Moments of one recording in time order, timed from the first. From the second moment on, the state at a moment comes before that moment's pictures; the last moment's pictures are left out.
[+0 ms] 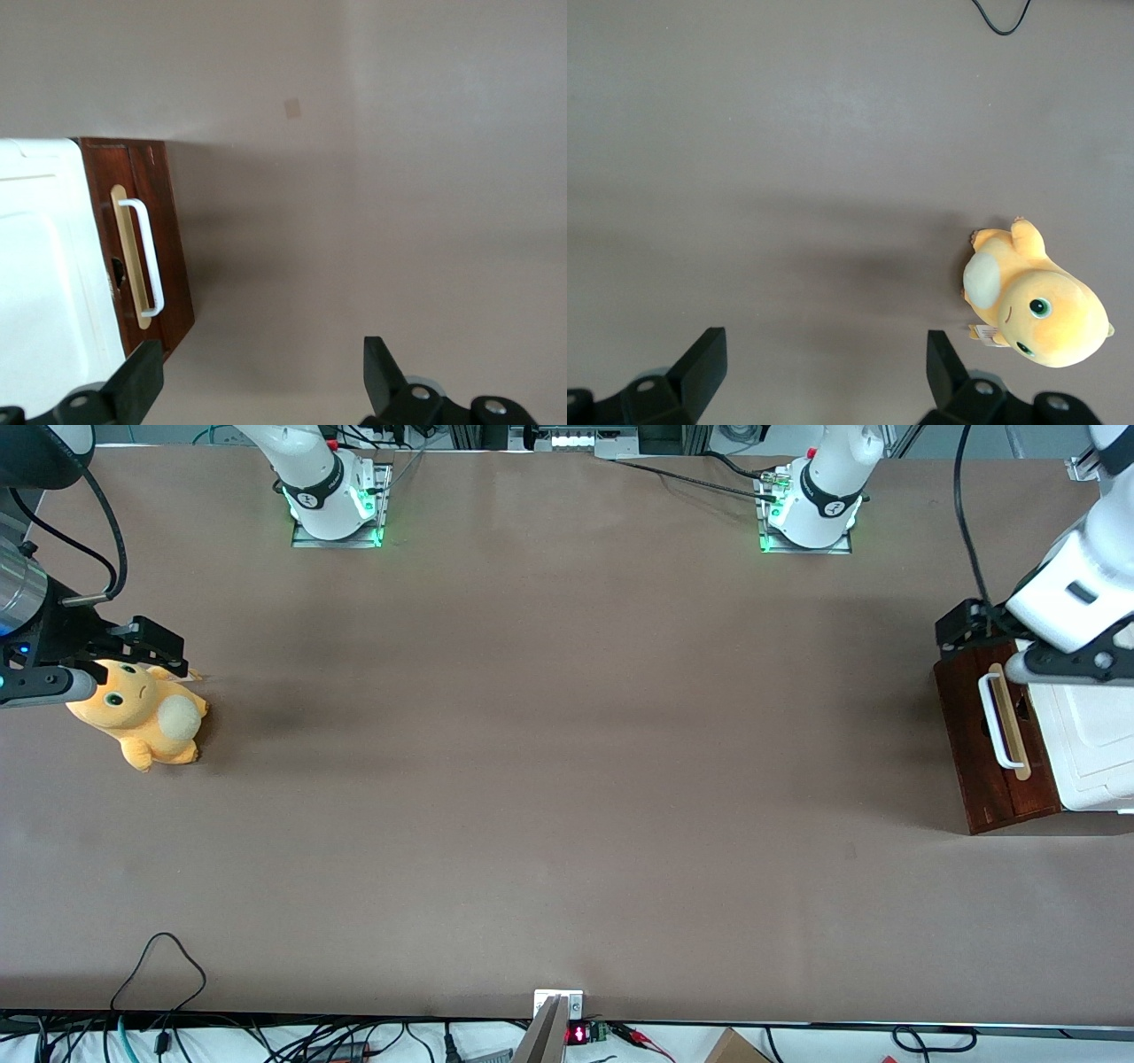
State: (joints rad) arm -0.14 0.11 0.02 -1.48 0.11 1.49 -0.04
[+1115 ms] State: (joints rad) arm -0.25 0.38 -0.03 -1.64 0.85 1.35 -0.21
